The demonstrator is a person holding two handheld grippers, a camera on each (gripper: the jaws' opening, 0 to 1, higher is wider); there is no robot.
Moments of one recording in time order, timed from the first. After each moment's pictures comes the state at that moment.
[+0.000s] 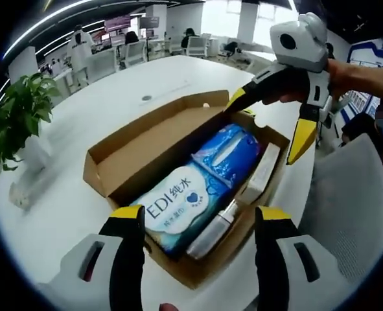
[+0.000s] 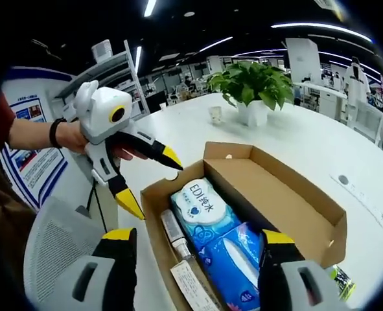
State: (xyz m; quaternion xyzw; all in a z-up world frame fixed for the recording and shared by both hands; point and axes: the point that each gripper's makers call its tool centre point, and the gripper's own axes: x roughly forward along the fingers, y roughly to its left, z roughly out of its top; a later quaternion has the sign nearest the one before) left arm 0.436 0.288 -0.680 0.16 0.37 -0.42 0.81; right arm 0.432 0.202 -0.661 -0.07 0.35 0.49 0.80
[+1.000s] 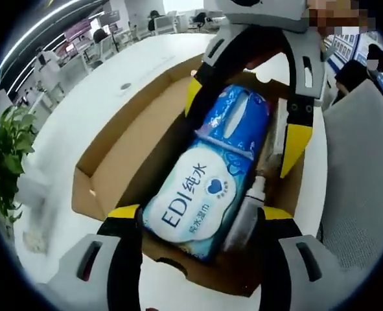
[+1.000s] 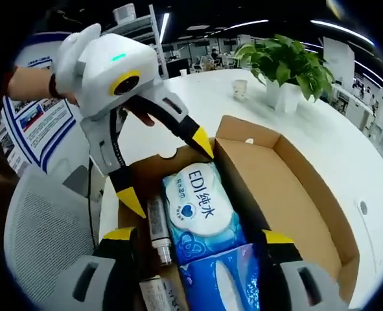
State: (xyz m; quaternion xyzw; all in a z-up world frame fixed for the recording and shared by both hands) left arm 0.461 0.290 -0.728 0.30 0.39 -0.47 0.73; right arm 0.455 0.242 -0.720 -0.20 0.38 0.54 0.72
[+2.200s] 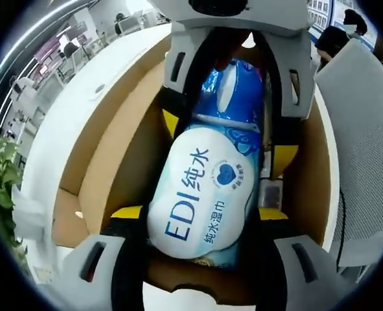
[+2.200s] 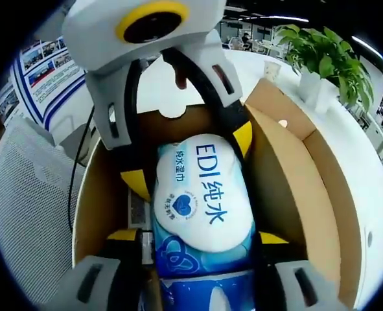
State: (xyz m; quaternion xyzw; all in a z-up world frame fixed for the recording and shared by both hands) left arm 0.466 0.292 -0.760 0.36 0.37 -0.52 0.68; right arm 0.447 0.257 -0.769 -0.29 0.39 0.56 0.67
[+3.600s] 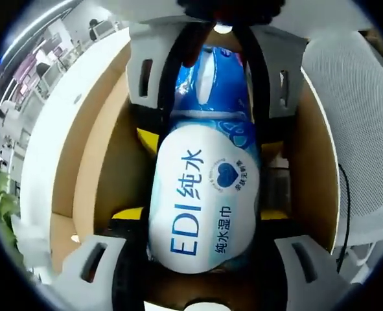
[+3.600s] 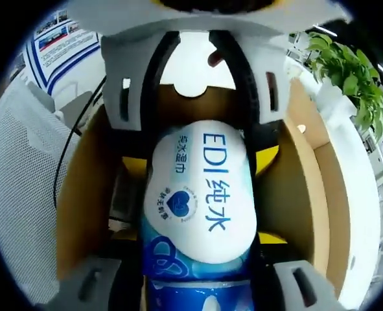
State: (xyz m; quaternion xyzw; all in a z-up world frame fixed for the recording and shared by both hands) left arm 0.463 0.285 -0.778 0.42 0.36 -0.56 0.62; right arm 0.452 0.256 -0.788 -0.38 0.37 0.56 0.63
